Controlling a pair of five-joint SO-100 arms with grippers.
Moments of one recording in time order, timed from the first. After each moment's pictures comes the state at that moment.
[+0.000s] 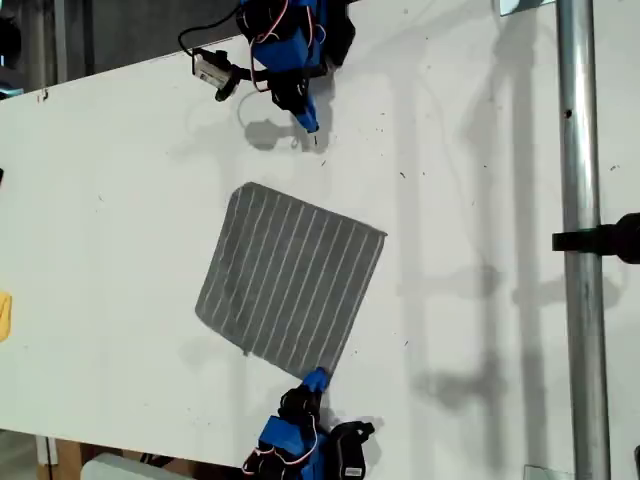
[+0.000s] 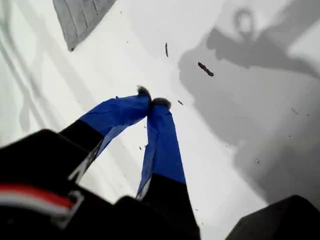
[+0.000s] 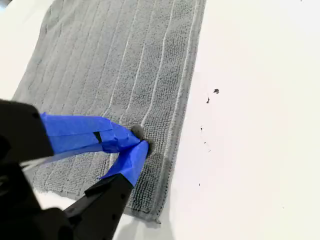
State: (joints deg) arm 0 -0.5 198.3 178.7 74.5 -97.6; arm 1 1.4 188.5 166.0 80.8 86.3
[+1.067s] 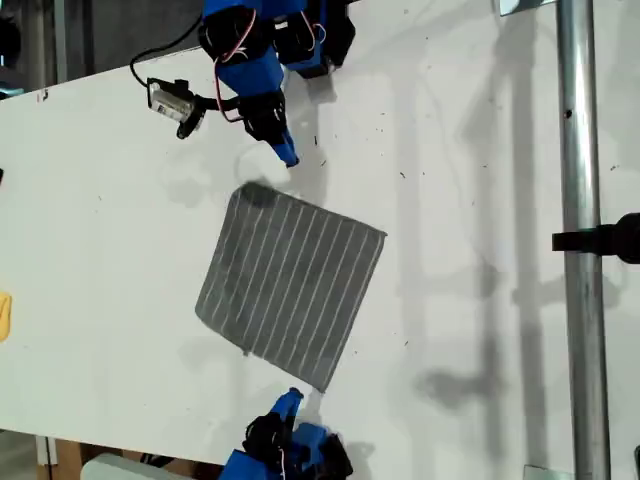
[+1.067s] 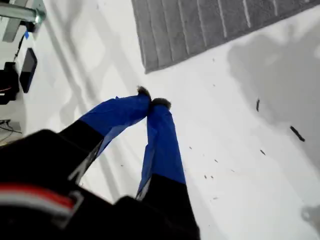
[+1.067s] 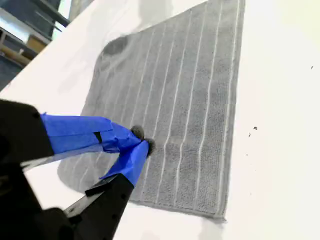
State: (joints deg) arm 0 -1.9 167.5 133.6 86.7 -92.8; arm 1 -1.4 137.1 117.1 71.6 77.3
